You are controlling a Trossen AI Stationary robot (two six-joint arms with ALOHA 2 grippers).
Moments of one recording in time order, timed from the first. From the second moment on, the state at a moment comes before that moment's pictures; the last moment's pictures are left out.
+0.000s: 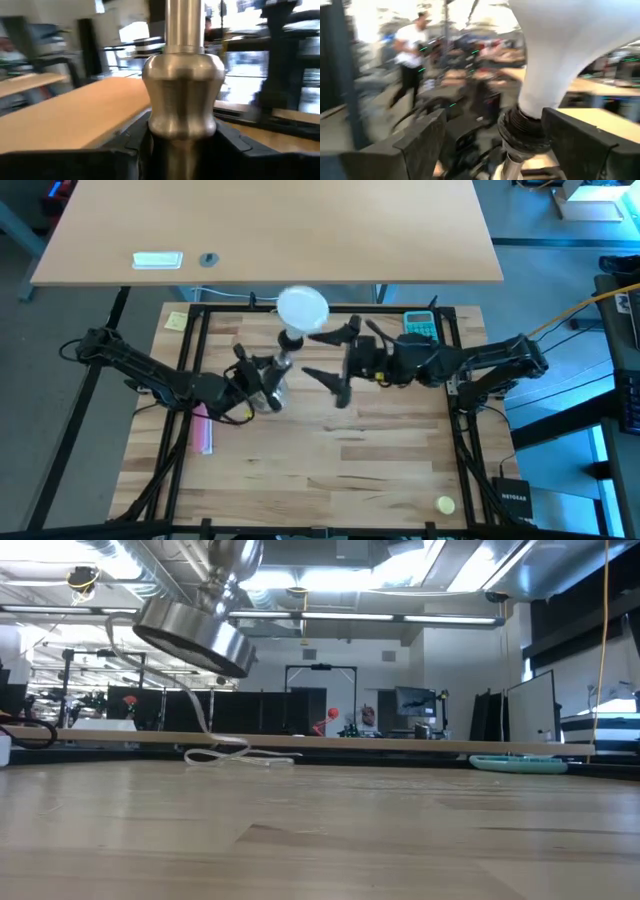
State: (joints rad) left arm -0.38 1.20 0.82 0.44 -1.03 0.16; right arm 0.19 1.49 1.48 0.19 0.30 -0.08
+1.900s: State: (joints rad) left arm -0.35 1.20 0.82 0.43 -0.27 0.06; right arm 0.19 1.48 1.48 0.18 -0.07 -0.14
